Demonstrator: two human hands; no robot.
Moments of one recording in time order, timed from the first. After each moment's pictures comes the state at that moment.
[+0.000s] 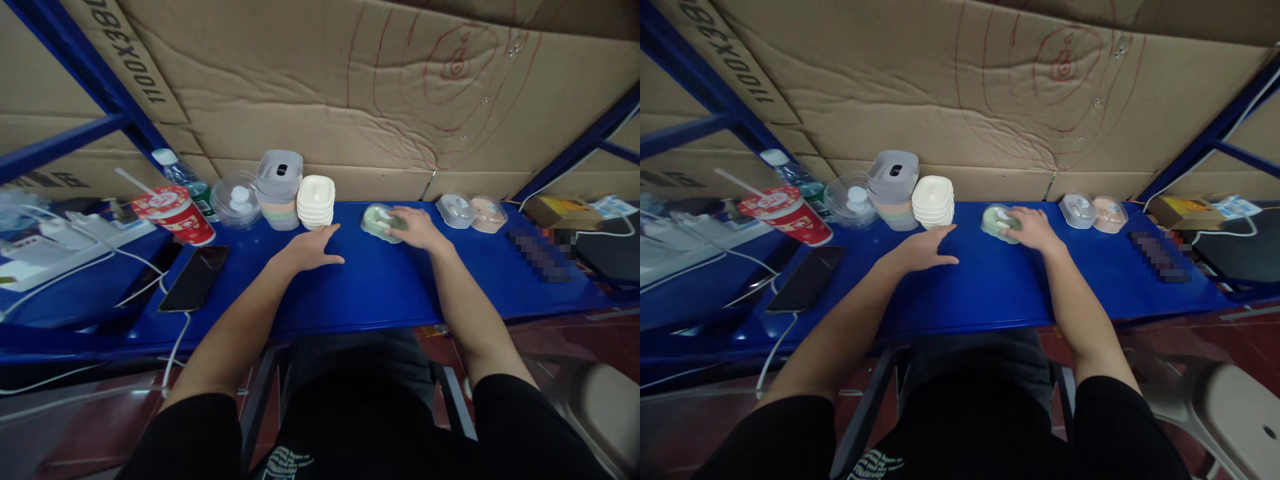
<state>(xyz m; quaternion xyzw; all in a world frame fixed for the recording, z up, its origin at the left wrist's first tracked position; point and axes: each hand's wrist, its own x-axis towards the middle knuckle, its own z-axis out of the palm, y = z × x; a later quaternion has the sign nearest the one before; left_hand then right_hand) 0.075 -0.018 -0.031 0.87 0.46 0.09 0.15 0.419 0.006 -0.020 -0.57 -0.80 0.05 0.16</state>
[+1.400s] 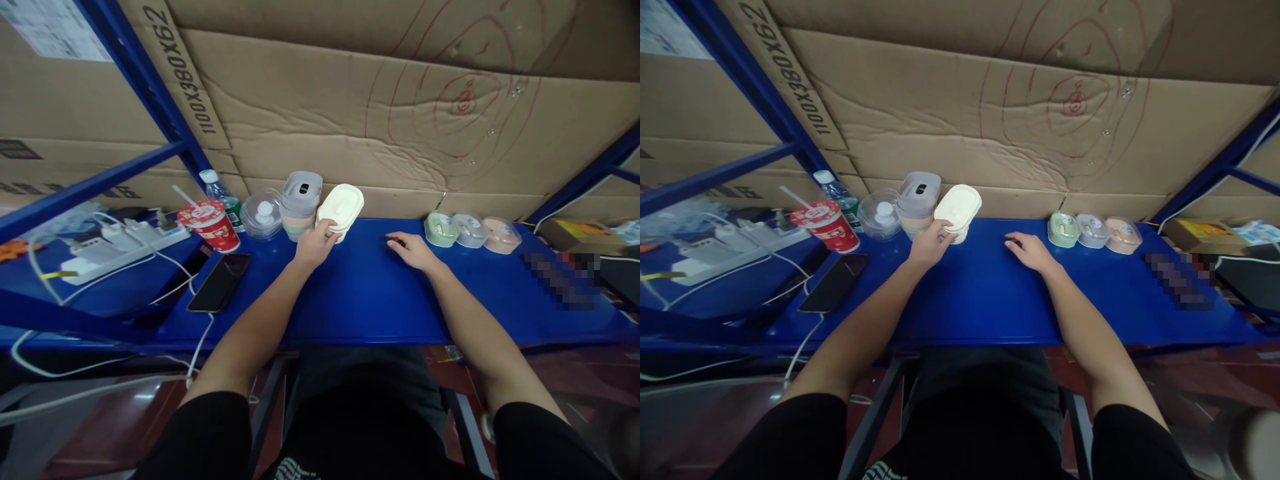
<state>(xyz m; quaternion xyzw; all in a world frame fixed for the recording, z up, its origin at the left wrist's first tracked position) 0.072 0.004 -0.037 0.73 0.57 0.36 0.10 0.399 0.012 -0.047 -0.49 -0.82 0.12 0.27</state>
